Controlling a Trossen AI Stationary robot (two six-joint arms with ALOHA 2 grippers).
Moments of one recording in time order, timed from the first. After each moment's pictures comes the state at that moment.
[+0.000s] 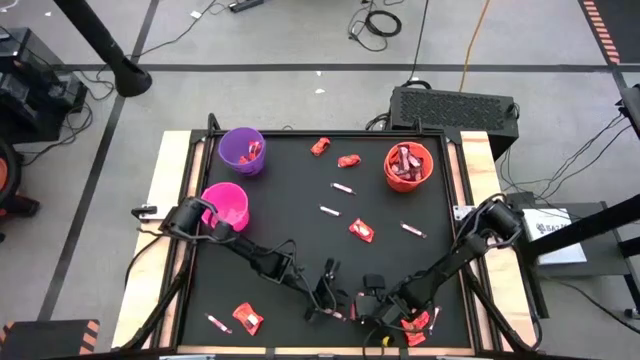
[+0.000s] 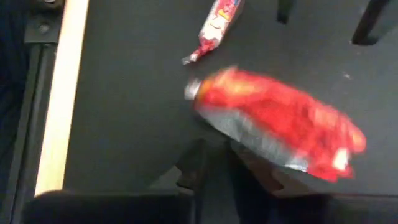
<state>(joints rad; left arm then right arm) -0.41 2.12 1.12 0.56 -0.01 0.09 0.69 1.94 1.10 -0.28 0.17 0.67</state>
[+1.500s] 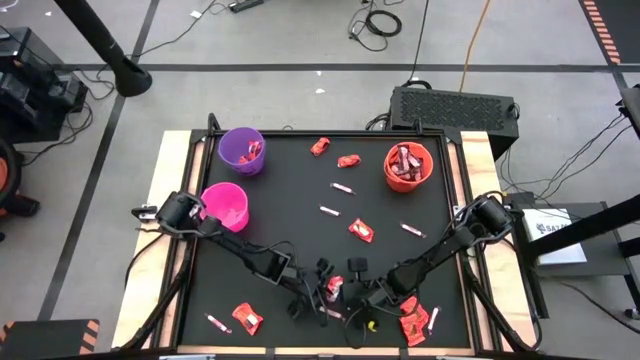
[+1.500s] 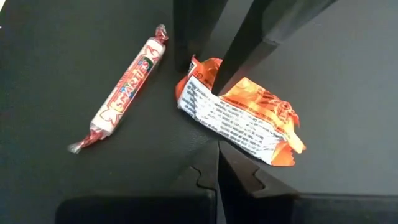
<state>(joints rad) -0.42 2.02 1.12 0.18 -0.01 0.35 0.58 1.94 1.10 -0.14 0.34 0.40</state>
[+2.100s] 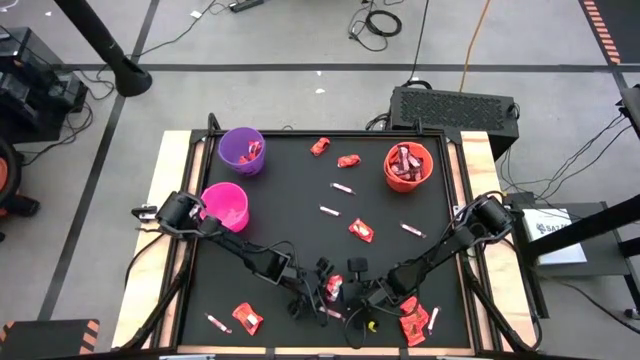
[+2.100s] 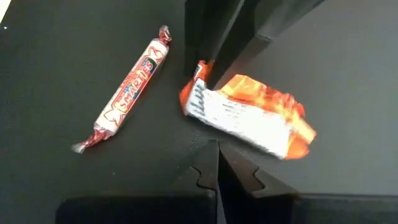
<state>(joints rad) -0.42 2.02 1.12 0.17 -0.01 0.35 0.58 1.94 1.10 -0.14 0.34 0.40</state>
